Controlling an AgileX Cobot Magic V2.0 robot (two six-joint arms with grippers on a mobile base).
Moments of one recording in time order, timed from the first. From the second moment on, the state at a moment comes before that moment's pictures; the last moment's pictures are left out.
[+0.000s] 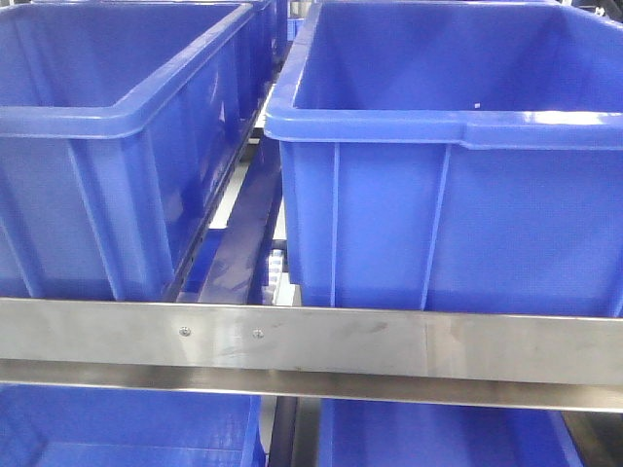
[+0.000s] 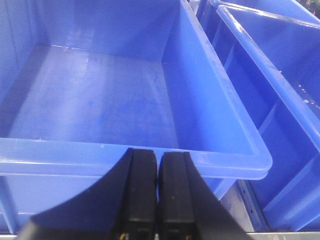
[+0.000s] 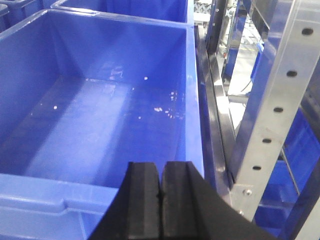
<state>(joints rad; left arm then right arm) -0.29 0.55 -0.31 -0.02 0.01 -0.20 0.04 0.33 -0.31 -0.20 0.14 0.17</state>
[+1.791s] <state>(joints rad) -0.29 0.55 -0.30 -0.02 0.01 -0.20 0.04 0.03 -0.07 -0.17 0.15 0.17</state>
